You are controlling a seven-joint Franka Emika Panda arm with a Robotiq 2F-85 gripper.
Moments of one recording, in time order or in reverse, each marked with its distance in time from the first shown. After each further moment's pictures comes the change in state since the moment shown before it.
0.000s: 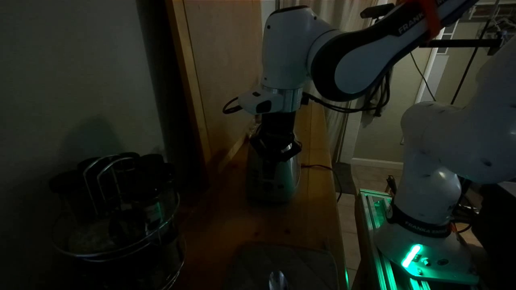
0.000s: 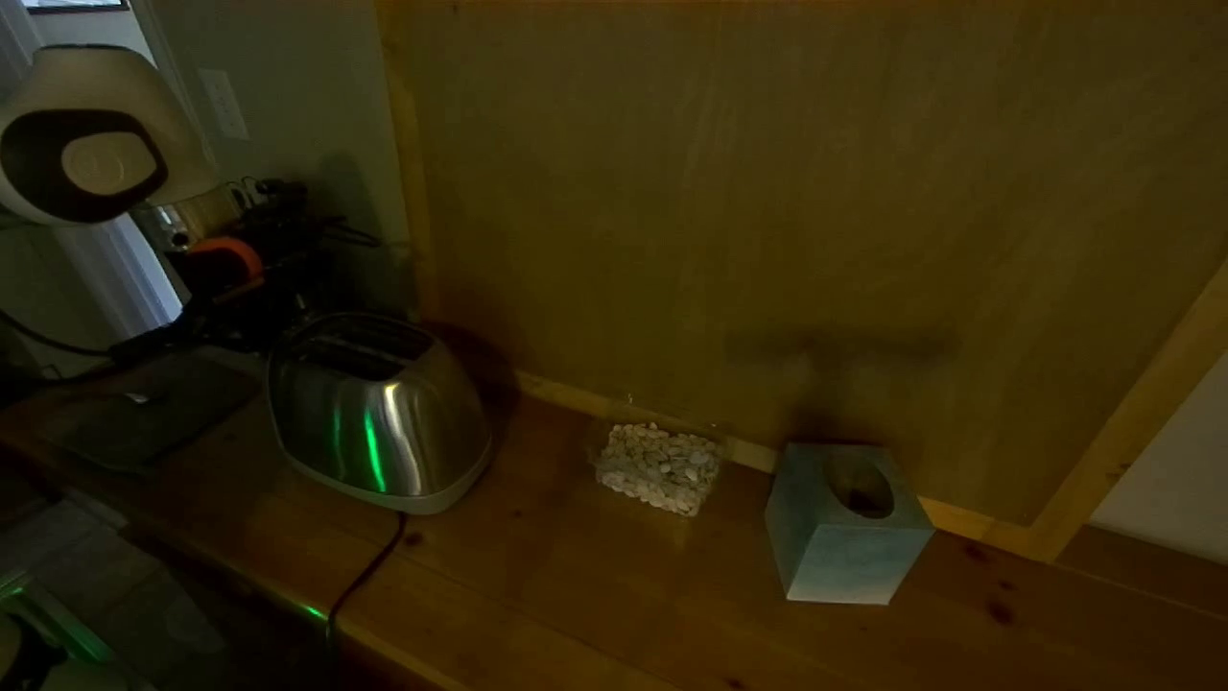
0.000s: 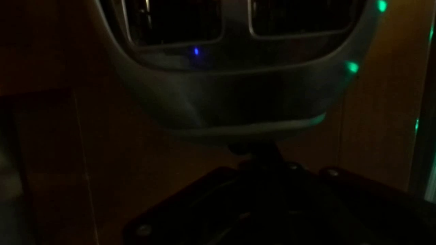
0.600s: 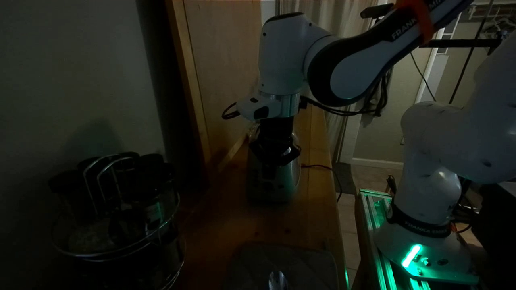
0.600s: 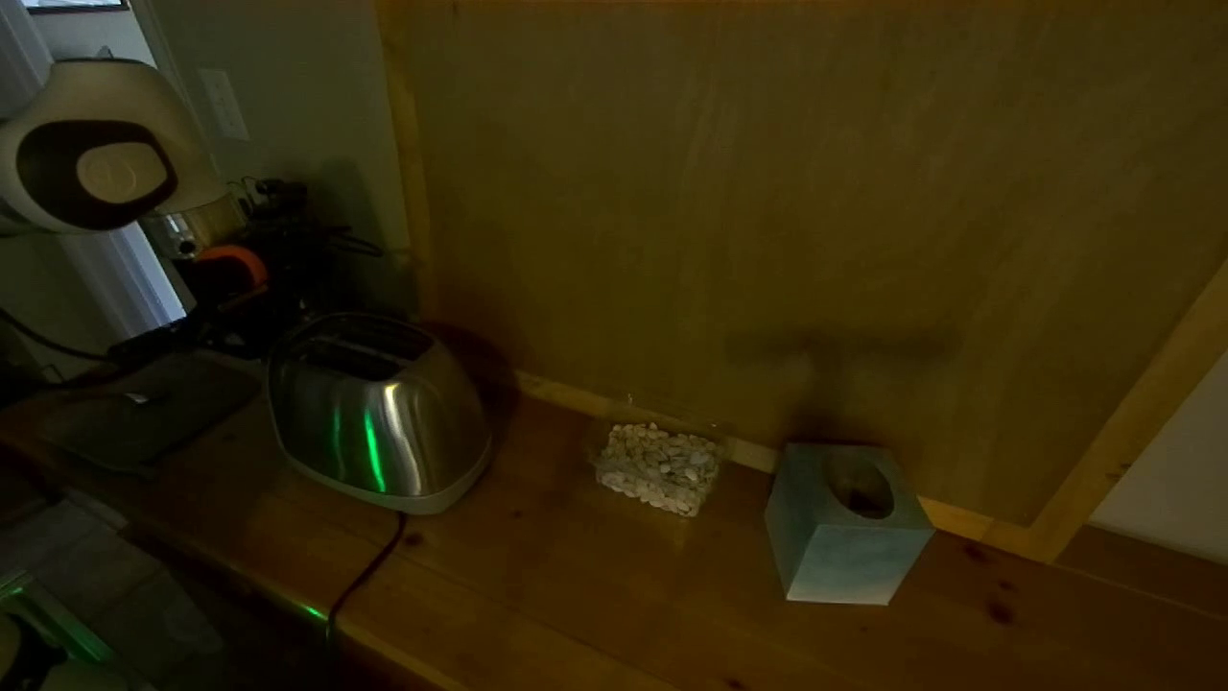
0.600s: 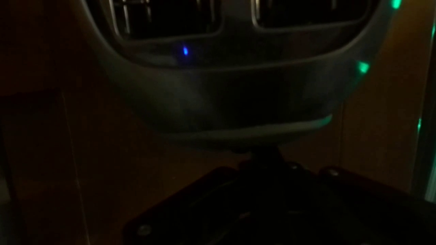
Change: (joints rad) arm 0.002 0.038 0.002 0.003 0.000 0.011 0.012
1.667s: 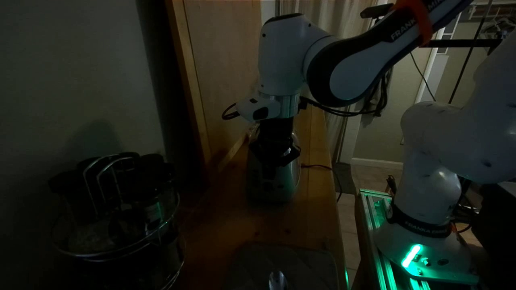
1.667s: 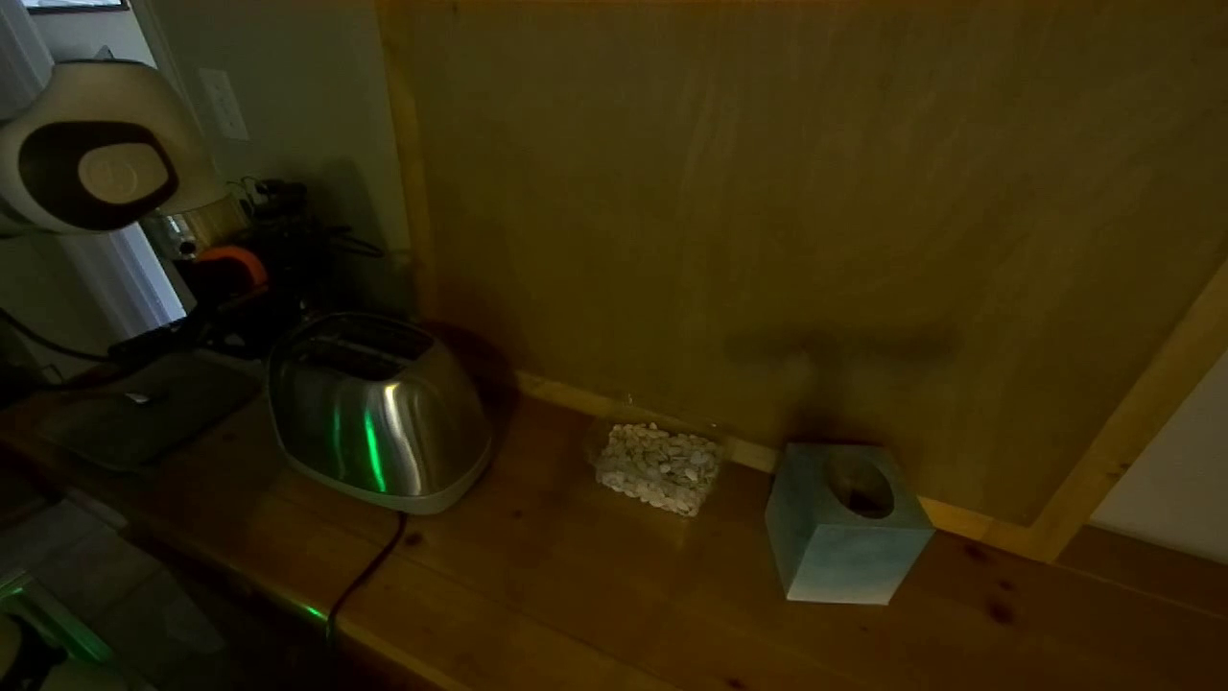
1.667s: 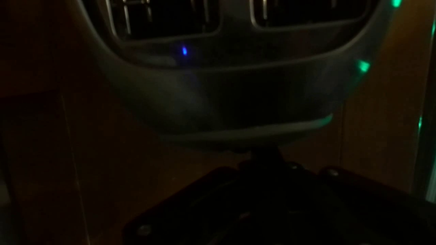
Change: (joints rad) arm 0.000 0.004 0.001 0.001 0.000 0.001 0.009
